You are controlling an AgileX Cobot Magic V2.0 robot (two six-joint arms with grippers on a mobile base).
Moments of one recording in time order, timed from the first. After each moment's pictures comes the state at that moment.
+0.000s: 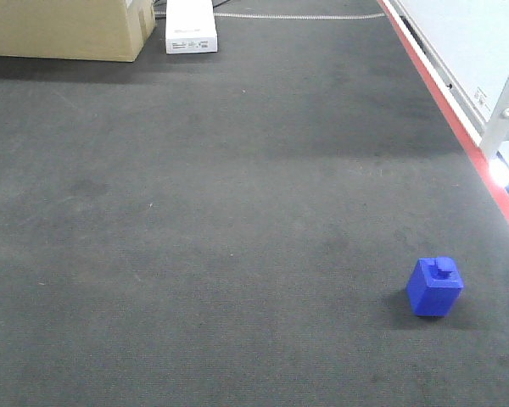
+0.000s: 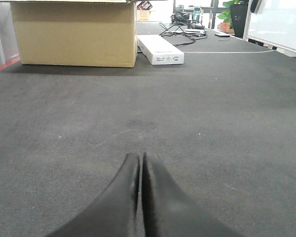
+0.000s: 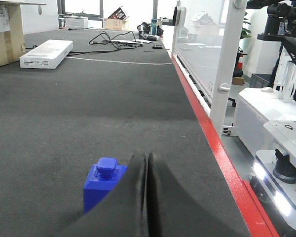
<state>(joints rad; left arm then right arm) -0.01 0.03 0.03 0.01 0.10 -0.04 -0.02 -0.01 0.03 -0.12 0.09 0.03</state>
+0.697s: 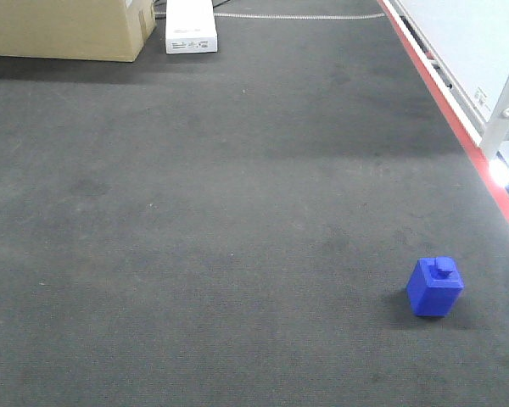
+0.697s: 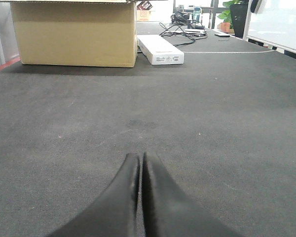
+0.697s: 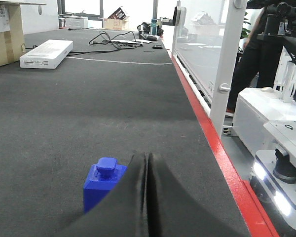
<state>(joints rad) -0.01 0.03 0.03 0.01 0.10 -0.04 -0.02 -0.01 0.03 -0.12 0.09 0.03</state>
